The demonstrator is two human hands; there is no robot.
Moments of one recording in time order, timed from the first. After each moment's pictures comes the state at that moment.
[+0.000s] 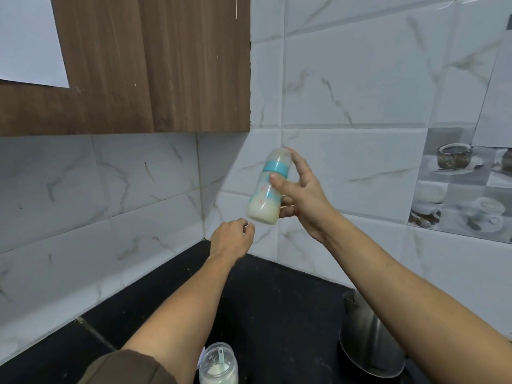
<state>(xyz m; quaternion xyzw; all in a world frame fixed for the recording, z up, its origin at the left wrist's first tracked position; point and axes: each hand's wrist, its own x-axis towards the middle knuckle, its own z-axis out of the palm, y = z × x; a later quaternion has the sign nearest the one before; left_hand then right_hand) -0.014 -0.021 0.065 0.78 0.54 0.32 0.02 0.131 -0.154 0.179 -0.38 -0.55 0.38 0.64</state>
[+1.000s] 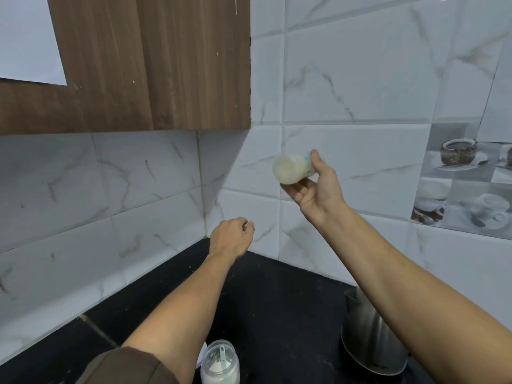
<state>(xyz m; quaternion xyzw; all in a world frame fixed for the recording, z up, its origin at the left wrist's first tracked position) -0.017 -0.016 0.063 0.78 0.54 0.32 0.02 0.150 -0.138 0.192 -0.29 -0.32 0.51 0.74</state>
